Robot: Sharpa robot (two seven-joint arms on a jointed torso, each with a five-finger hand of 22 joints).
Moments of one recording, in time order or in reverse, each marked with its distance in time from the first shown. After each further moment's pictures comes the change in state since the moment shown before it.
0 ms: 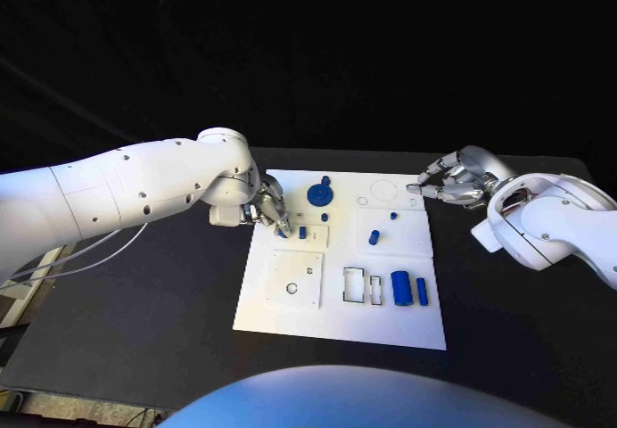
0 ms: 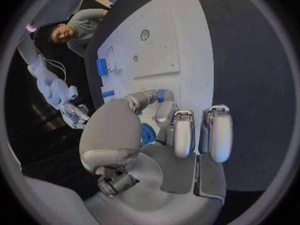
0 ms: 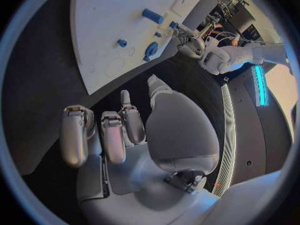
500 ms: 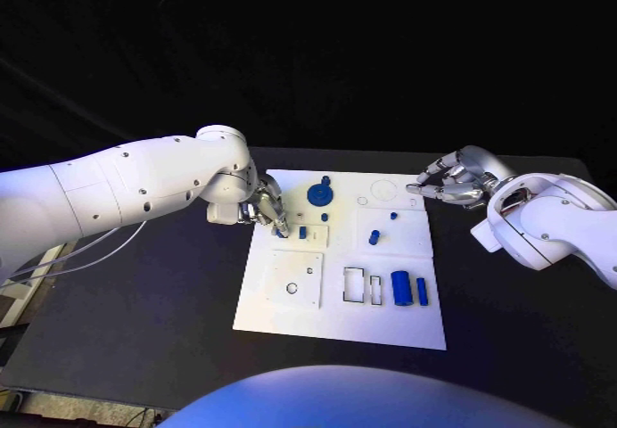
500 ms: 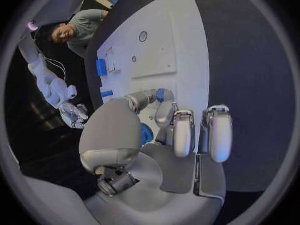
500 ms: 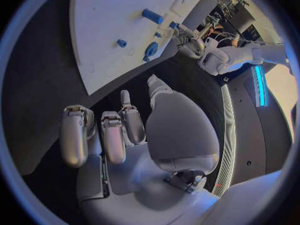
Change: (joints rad) left arm 0.004 0.006 0.000 -0.024 0.009 0.030 -0.003; left_hand 0.000 0.000 -0.003 -0.003 0.011 0.002 0.002 0.003 0.002 0.004 -0.004 0.000 0.000 0.000 0.000 0.000 0.000 0.000 0.000 0.000 0.001 0.000; right arm 0.000 0.000 0.000 0.001 -0.001 0.000 0.000; right_hand 0.000 0.000 0.000 0.000 0.000 0.000 0.000 0.000 0.000 0.000 0.000 0.000 0.000 0.000 0.000 0.000 0.000 0.000 0.000 0.000 0.000 0.000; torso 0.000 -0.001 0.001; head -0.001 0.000
